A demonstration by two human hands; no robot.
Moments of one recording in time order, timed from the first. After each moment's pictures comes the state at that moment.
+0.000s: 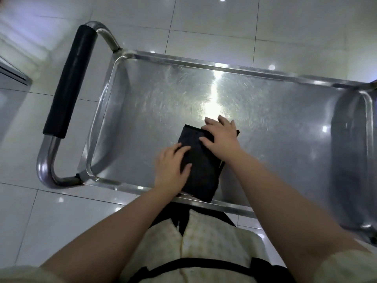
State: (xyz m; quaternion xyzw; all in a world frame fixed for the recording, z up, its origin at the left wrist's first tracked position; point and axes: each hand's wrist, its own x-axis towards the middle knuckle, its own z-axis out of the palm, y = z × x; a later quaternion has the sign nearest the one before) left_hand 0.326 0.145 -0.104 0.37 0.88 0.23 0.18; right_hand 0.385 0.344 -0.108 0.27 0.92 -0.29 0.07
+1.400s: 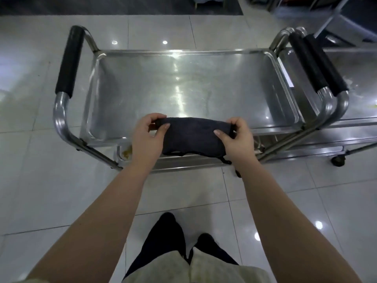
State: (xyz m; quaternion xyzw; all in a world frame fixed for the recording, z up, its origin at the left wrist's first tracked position) left_hand 0.408 0.000 0.010 0.32 0.74 0.57 0.17; right_hand 0.603 0.115 0.019 0.50 0.65 -0.48 -0.31
